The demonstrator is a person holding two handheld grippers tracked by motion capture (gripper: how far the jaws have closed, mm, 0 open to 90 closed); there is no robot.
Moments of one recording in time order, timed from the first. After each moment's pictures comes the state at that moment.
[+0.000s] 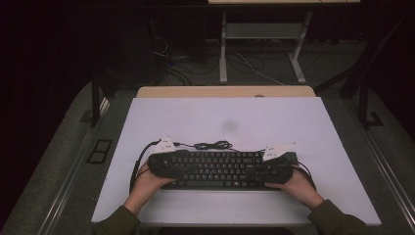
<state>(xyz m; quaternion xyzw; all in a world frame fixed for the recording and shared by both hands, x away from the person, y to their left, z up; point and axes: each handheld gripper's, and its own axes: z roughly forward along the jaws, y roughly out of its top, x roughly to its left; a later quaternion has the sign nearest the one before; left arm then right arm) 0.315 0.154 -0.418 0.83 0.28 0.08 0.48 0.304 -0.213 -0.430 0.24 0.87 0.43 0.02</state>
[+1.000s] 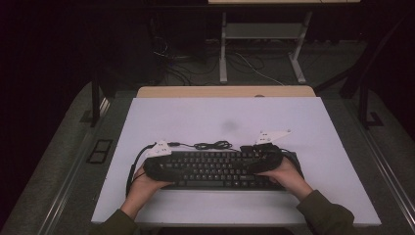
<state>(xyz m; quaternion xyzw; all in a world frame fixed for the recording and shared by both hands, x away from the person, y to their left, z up) 0.307 0.163 -0.423 0.83 0.29 0.08 0.48 0.333 -0.189 -0.418 0.28 0.83 0.49 0.03</state>
